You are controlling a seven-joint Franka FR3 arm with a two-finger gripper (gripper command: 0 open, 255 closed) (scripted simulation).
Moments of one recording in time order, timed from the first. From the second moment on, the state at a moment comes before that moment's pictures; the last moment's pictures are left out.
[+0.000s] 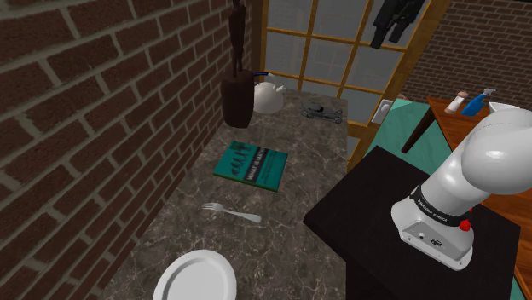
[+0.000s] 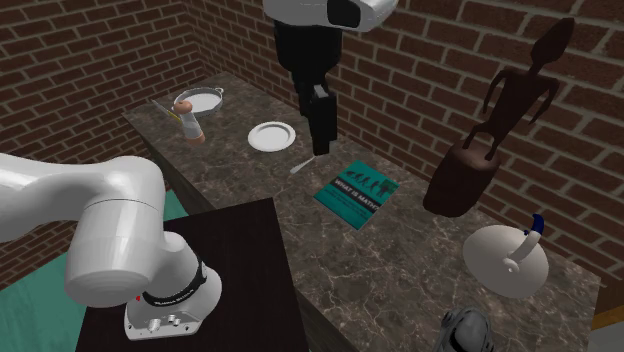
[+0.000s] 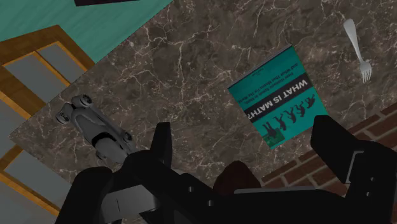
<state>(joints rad) 0.00 -0.80 -0.02 -2.34 0.02 1.60 0.04</state>
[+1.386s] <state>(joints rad) 0.12 -0.49 0.32 -2.55 0.12 2.14 0.31</state>
